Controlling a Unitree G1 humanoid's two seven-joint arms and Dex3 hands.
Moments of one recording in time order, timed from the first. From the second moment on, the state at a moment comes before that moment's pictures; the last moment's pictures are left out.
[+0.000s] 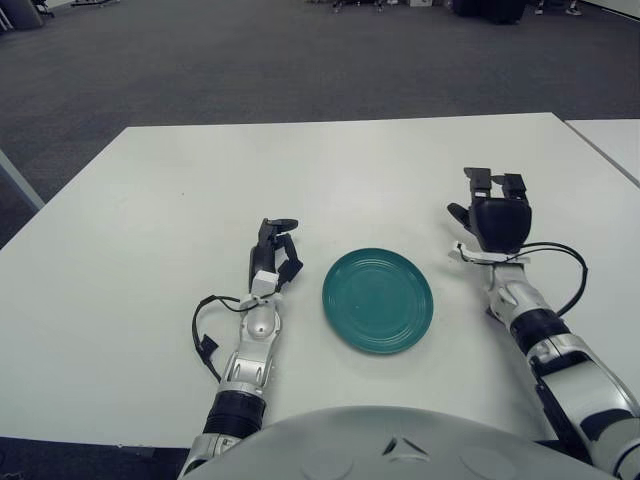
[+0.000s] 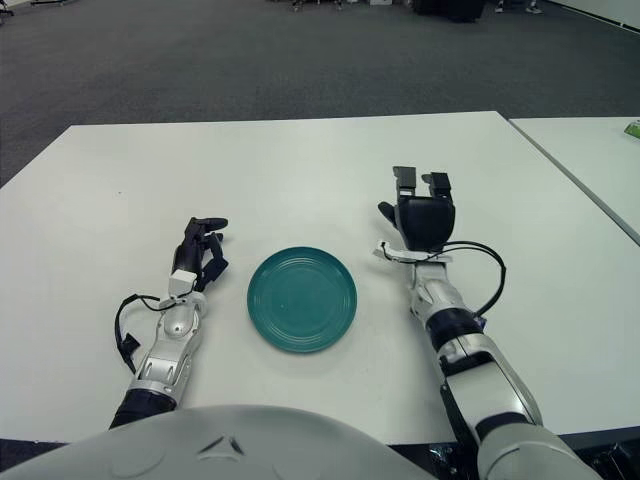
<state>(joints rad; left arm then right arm) 0.09 -0.11 -0.09 0.25 0.19 -0.24 0.27 -0.40 -0.35 0.37 0.83 -0.98 0.00 -1.00</state>
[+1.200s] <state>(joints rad) 0.06 -0.11 -0.10 0.31 0.18 -0.30 0.32 -0.56 -0.17 0.54 1.15 -0.93 -0.01 -1.01</state>
